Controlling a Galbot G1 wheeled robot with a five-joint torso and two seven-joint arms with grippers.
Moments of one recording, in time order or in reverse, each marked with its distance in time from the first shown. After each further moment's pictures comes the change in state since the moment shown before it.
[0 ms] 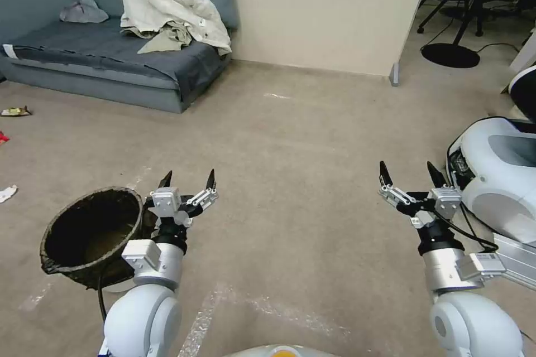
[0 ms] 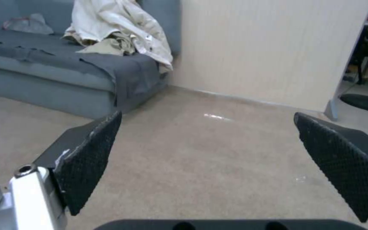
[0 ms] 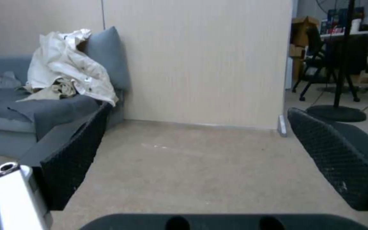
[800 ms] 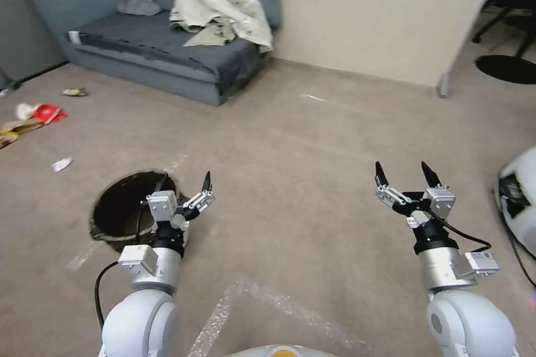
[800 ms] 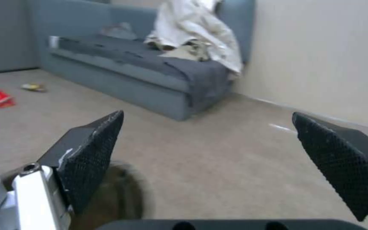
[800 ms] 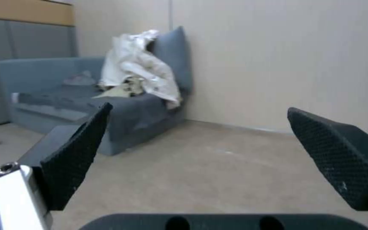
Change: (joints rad) left arm 0.025 -0.014 -0.009 0.003 0.002 -0.035 -0.015; right arm 0.019 -0.008 -0.015 -0.030 0.013 0.025 -0.025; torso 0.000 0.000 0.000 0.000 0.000
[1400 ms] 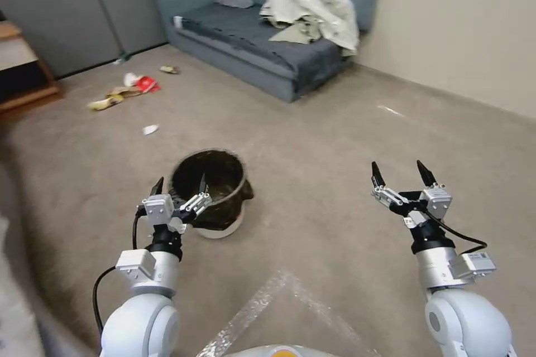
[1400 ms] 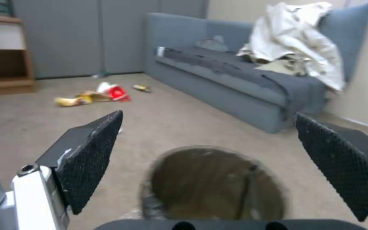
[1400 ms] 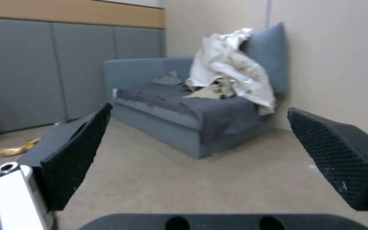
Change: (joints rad) left arm 0.013 -0.008 -0.001 0.002 0.016 -0.029 -0.026; right arm 0.004 -0.004 -0.002 -0.021 0.007 0.036 -0.028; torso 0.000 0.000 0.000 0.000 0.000
